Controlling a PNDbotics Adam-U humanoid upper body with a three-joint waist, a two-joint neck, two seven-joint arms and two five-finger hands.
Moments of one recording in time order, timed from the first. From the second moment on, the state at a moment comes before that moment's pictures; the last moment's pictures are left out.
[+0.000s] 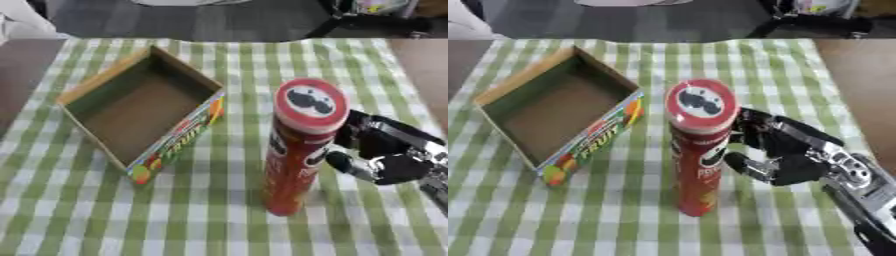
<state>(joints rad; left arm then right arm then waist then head) -0.38 0.68 0.09 -1.63 0.56 -0.07 0.43 -0.22 -0.71 0.20 -1.86 -0.42 -0.02 0.40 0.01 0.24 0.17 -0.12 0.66</state>
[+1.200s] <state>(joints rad) -0.38 0.68 0.09 -1.63 0.57 -0.08 0.42 -0.17 -0.71 0.20 -1.90 -0.45 0.02 0.36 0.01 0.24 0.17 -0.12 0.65</state>
